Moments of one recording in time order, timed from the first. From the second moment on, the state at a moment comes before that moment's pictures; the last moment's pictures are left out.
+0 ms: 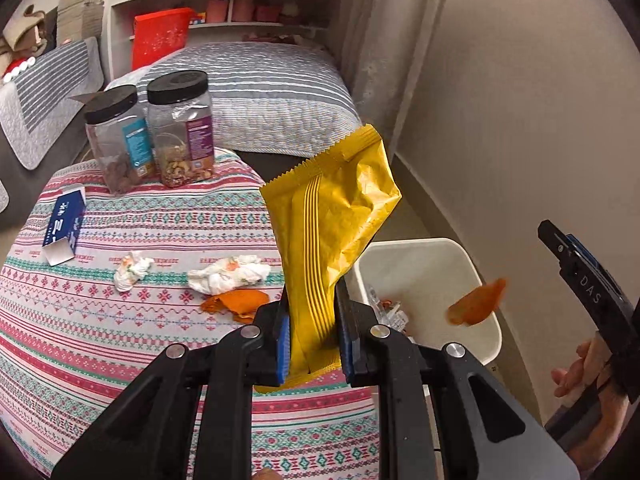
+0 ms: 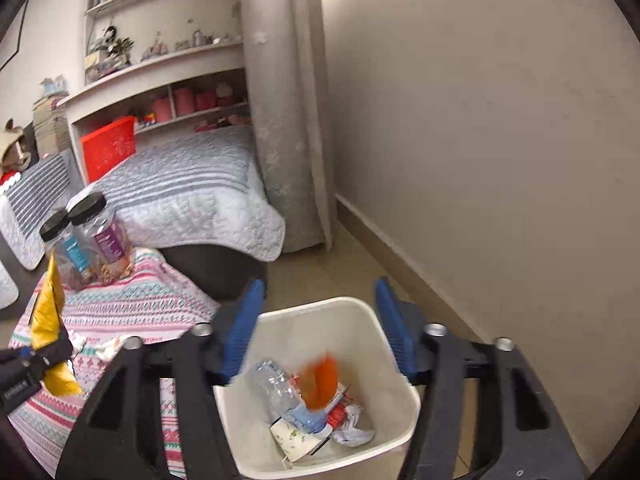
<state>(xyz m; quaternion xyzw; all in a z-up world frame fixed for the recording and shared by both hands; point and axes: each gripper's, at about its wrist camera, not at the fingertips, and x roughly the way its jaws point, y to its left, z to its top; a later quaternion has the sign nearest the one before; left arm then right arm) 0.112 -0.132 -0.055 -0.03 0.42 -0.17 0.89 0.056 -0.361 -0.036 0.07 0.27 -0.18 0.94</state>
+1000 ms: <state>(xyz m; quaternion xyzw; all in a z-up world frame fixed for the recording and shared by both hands) 0.116 -0.264 -0.093 -0.02 0.46 -0.30 0.84 0.007 -0.421 -0.035 0.07 0.25 -0.30 0.92</state>
